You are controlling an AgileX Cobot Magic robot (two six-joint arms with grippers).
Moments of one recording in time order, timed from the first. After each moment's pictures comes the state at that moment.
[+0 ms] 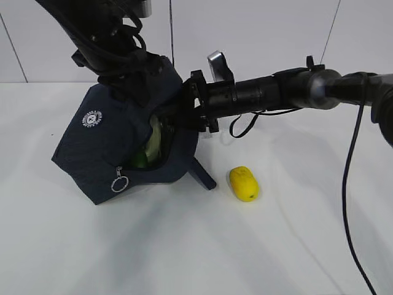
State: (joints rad) left arm -0.44 1.95 -1.74 -0.24 1.08 0.12; right arm 0.22 2.55 -1.99 1.52 1.18 -0.73
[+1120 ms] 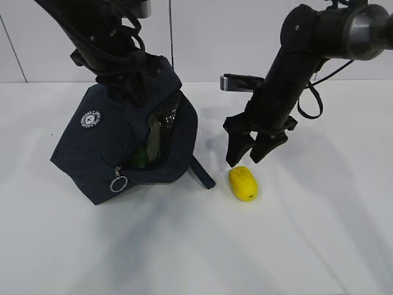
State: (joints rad) left arm -0.44 1.95 -1.74 -0.22 1.08 0.11; right arm 0.28 2.21 -1.78 0.39 1.22 -0.34
